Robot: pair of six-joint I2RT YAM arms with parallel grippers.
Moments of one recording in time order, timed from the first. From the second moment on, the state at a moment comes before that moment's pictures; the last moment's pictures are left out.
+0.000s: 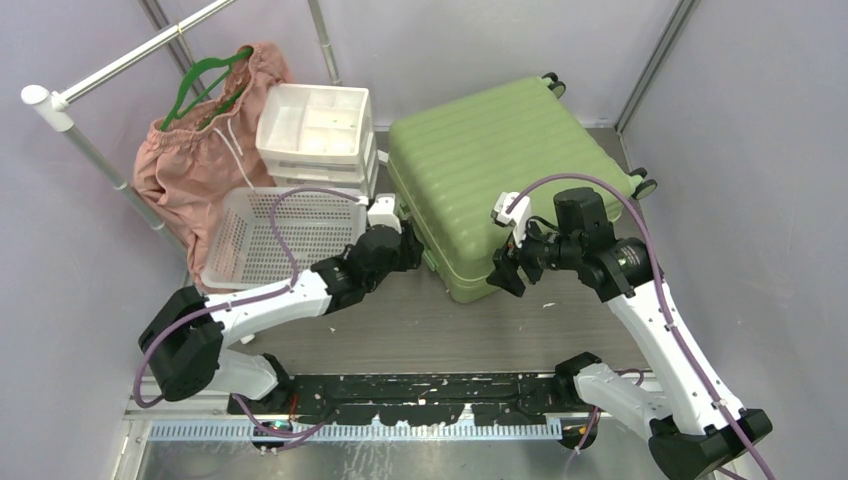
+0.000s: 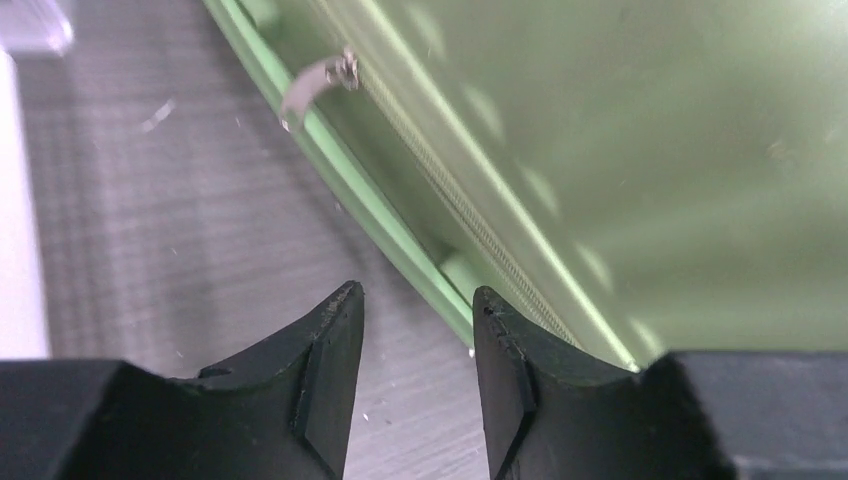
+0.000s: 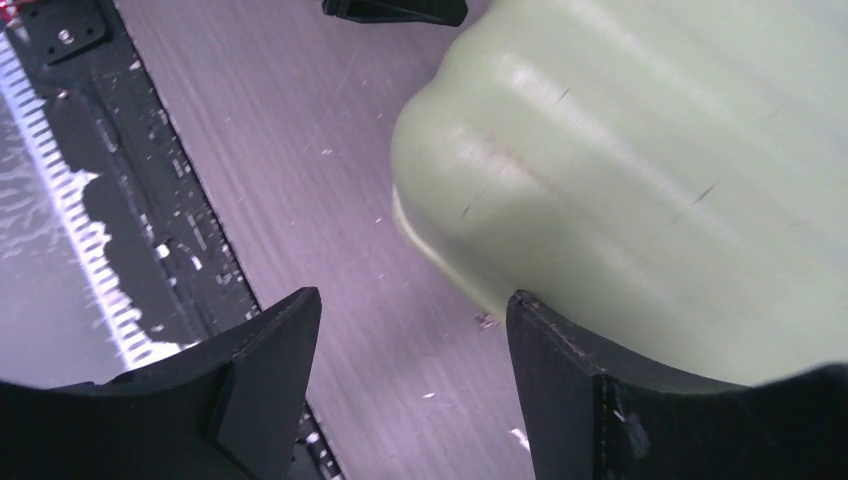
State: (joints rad) left arm -0.87 1.36 0.83 0.08 -0.41 -0.59; right arm 0.40 0.94 1.14 -0.90 -0.54 -0.44
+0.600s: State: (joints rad) left arm -0.89 1.55 0.84 0.07 -0.53 -0.84; right arm 0.34 0.92 1.10 -1.02 -0.63 -0.45
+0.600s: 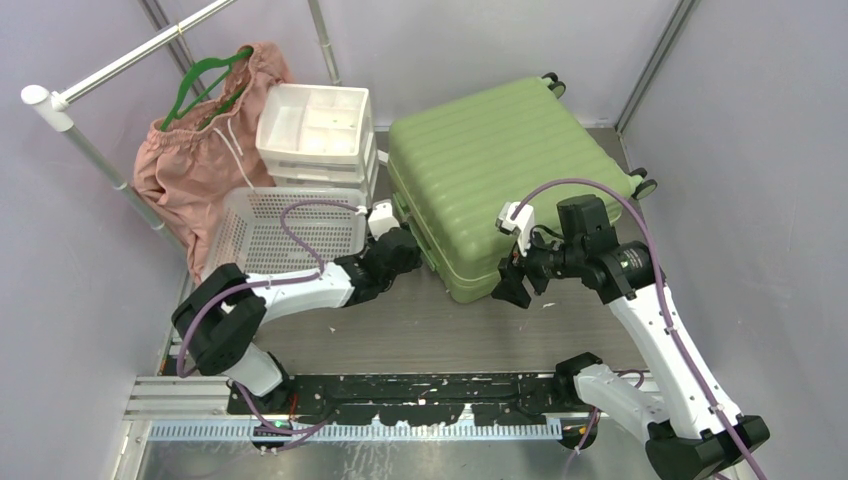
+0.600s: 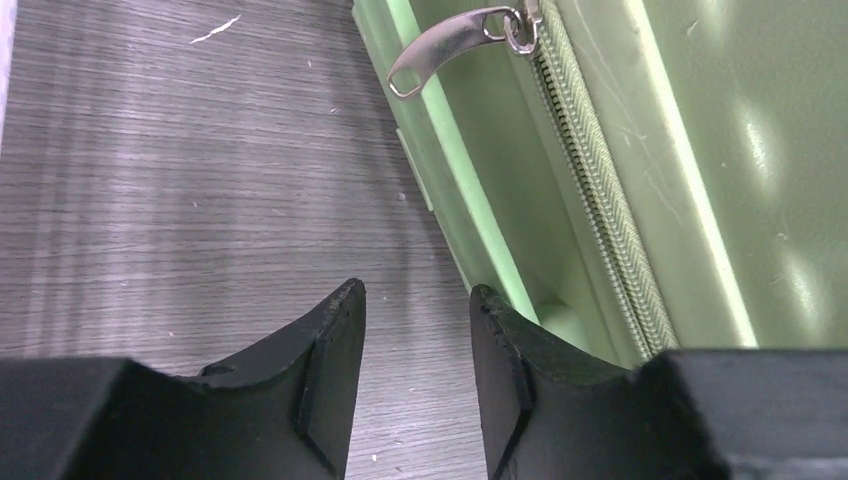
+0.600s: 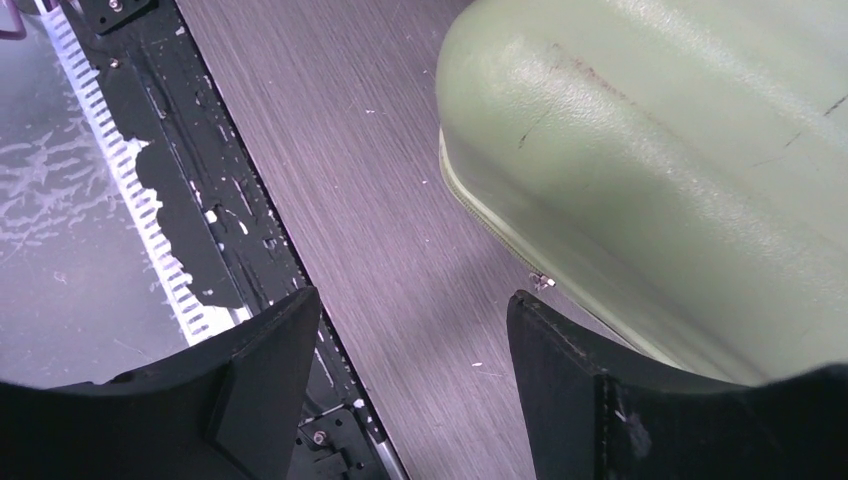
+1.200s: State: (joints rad) left arm -0.89 1.53 0.87 0.11 -0.53 -0.94; right arm 0.34 0.91 1.08 -1.03 -0.65 -0.45
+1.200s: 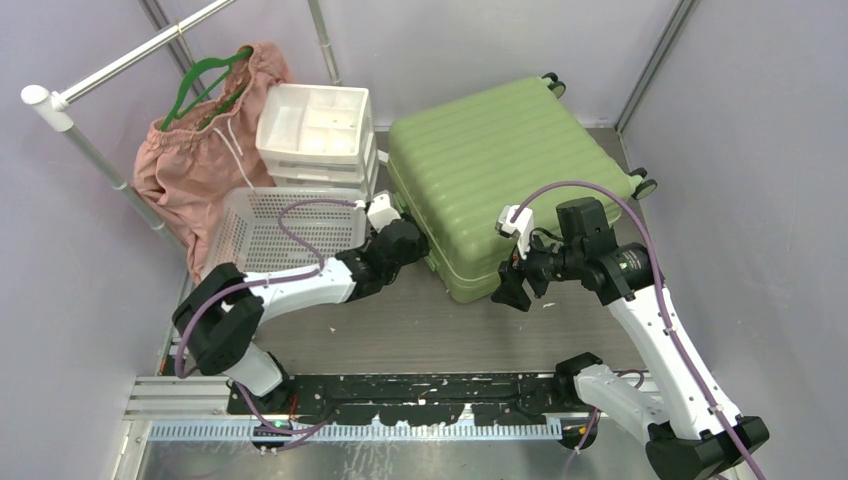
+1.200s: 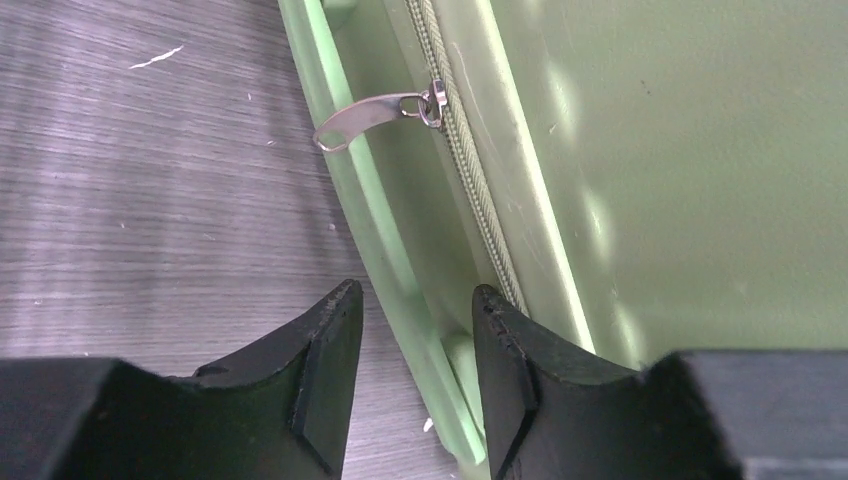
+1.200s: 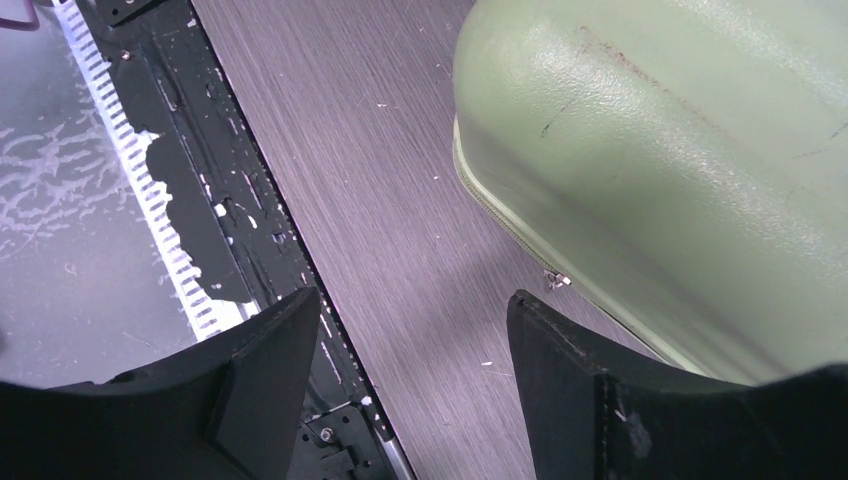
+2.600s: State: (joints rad) left arm -1.36 1.81 1.08 0.19 -0.71 -1.10; right arm 0.34 0.77 1.23 -1.16 -0.64 -0.44
